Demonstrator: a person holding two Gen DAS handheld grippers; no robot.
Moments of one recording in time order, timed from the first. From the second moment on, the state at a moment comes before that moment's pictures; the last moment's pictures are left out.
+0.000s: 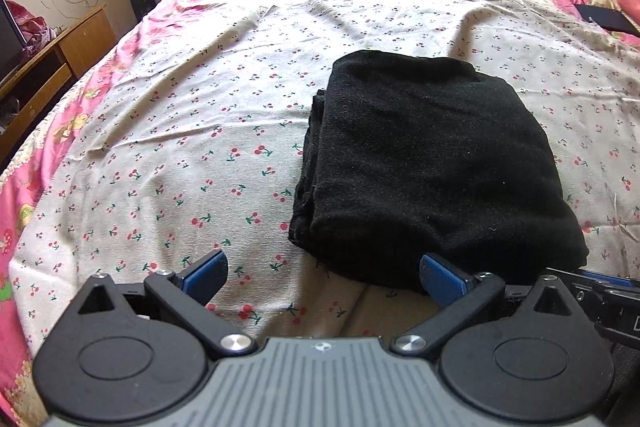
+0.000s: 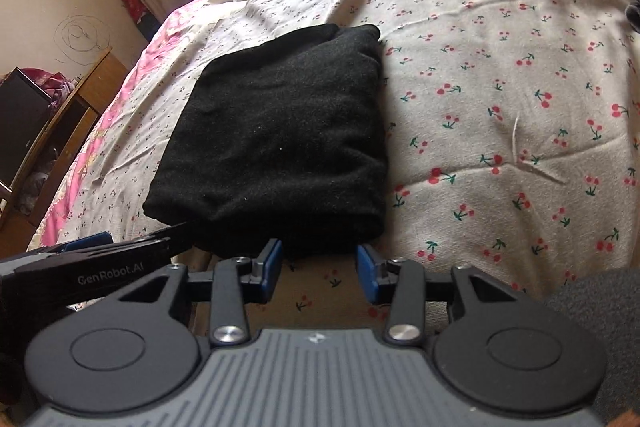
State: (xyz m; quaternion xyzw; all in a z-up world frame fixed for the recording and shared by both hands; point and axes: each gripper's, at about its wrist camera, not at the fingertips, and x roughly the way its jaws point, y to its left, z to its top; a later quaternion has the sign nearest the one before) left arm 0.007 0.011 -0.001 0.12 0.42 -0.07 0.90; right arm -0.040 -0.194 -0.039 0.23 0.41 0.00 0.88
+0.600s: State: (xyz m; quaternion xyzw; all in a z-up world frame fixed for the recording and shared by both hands) left arm 0.022 0.051 -0.004 0.02 0.44 -0.07 0.89; right arm -0.039 -0.151 -0.020 0.15 0.35 0.01 0.92
